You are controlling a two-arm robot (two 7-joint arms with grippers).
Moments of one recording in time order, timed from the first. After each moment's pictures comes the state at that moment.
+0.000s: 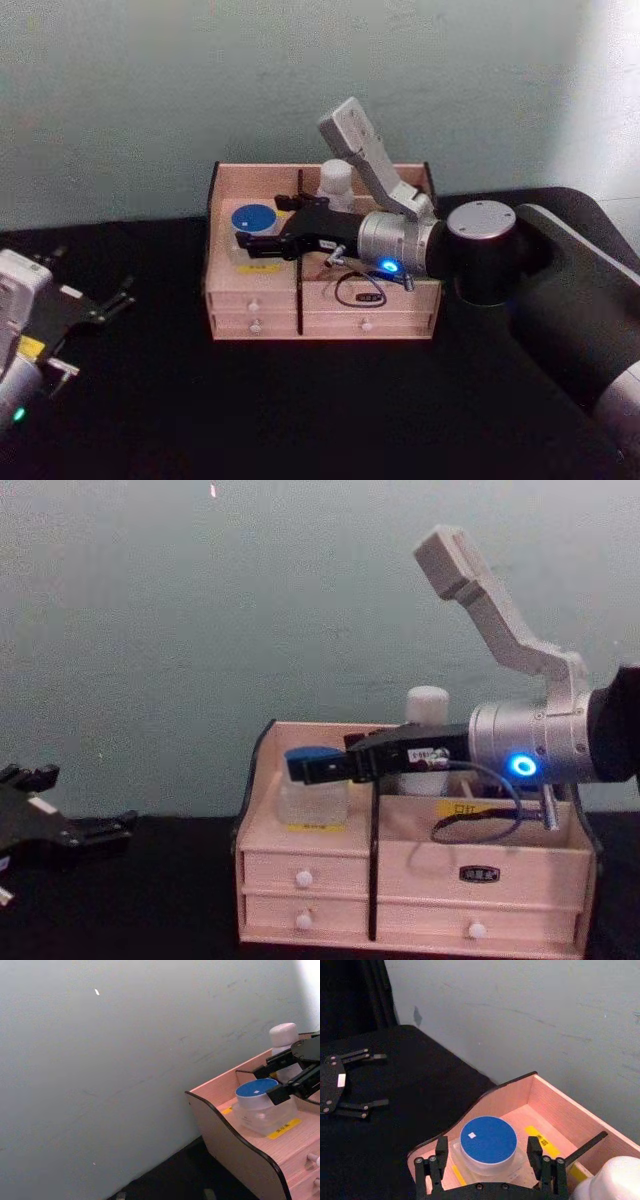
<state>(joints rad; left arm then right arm) -0.20 0.60 0.45 -1.41 -0.25 -0.12 0.03 0.75 0.20 -0.61 -0.95 0.35 0.18 0.56</state>
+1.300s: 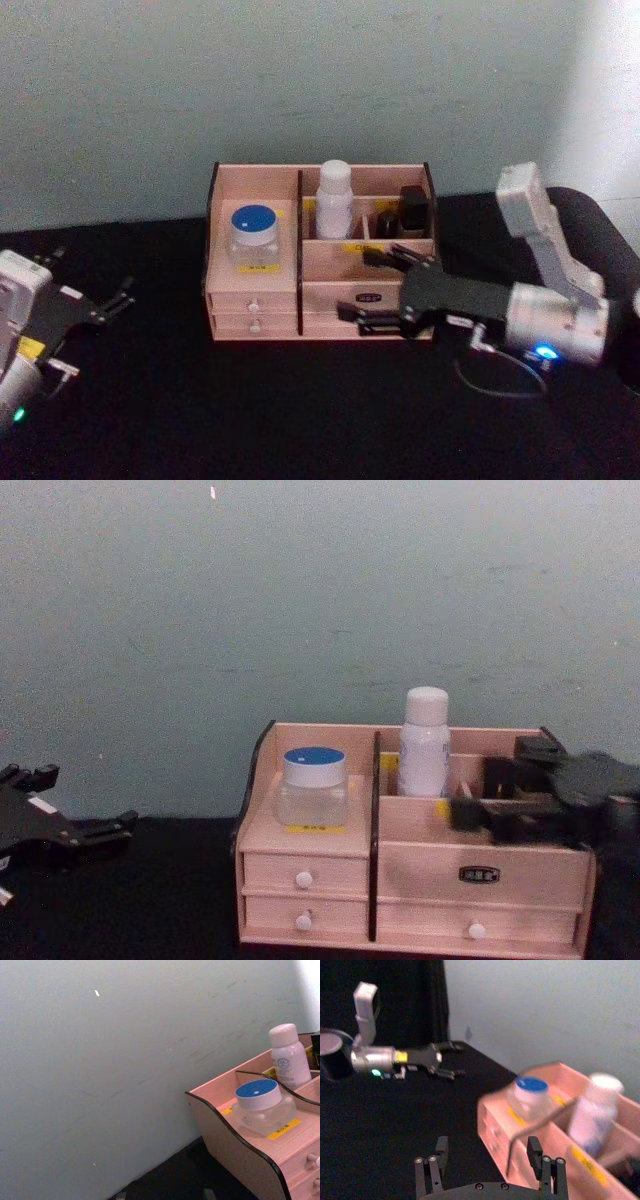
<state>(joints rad) -0.20 0.60 0.45 -1.41 -0.25 -0.12 0.03 0.34 0.60 -0.47 -1.47 0.55 0.06 0.75</state>
